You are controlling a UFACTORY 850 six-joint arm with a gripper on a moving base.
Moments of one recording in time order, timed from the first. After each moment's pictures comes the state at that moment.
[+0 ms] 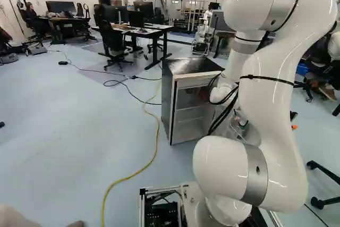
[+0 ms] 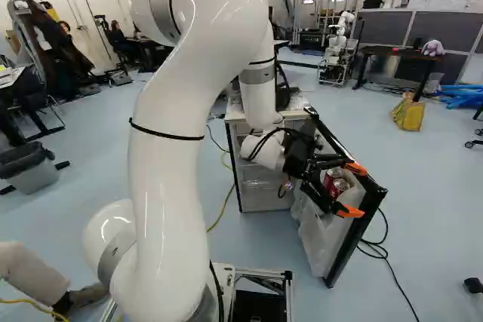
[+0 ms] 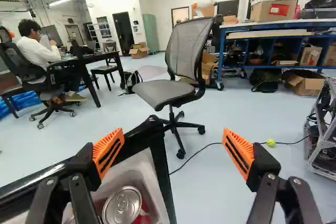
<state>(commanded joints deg) -26.3 -32.6 -39.3 86.8 82.7 0.0</state>
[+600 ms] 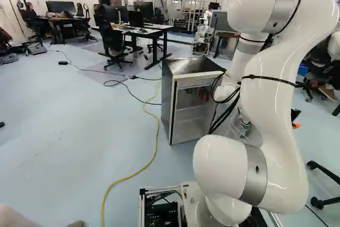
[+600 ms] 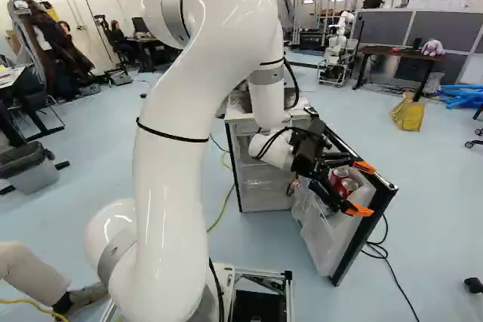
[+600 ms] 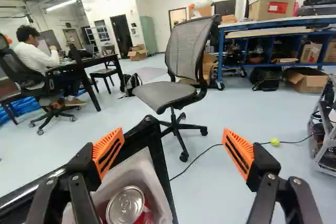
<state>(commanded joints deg) -27.9 -32.9 -40.1 83.3 82.7 0.0</state>
